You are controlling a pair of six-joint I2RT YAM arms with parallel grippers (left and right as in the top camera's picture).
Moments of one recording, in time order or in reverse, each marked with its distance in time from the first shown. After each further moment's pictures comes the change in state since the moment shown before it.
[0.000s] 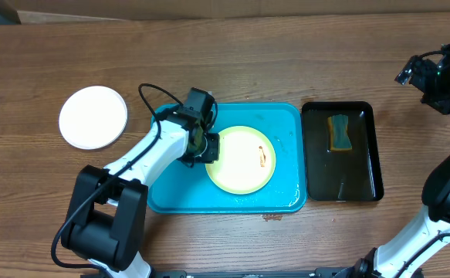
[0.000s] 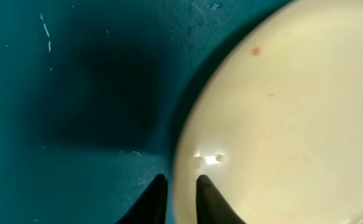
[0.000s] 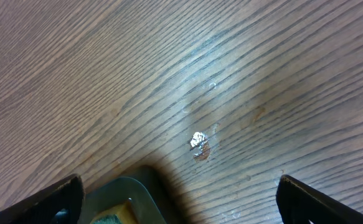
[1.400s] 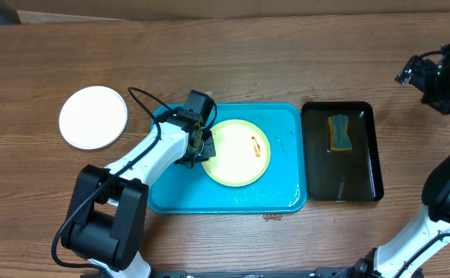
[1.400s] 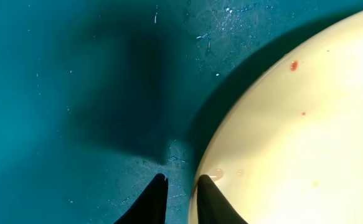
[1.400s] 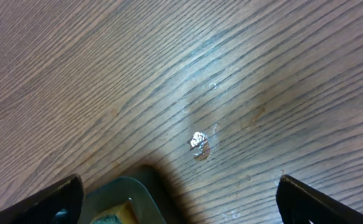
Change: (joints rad) left arm 0.014 0.002 -0.015 0.007 -0.131 -0.235; right arm 0.000 0.000 0.000 0.000 0.000 0.000
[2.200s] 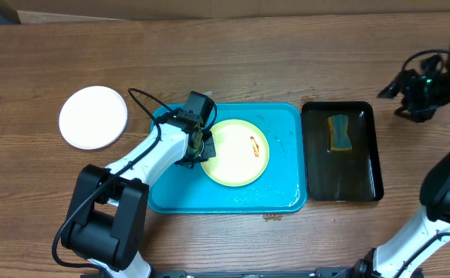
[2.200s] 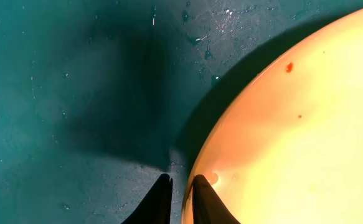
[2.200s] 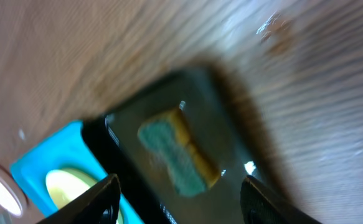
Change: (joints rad) left arm 0.000 0.000 -0.016 0.027 0.000 0.000; right arm 0.050 0.000 0.000 -0.274 -0.221 -0.008
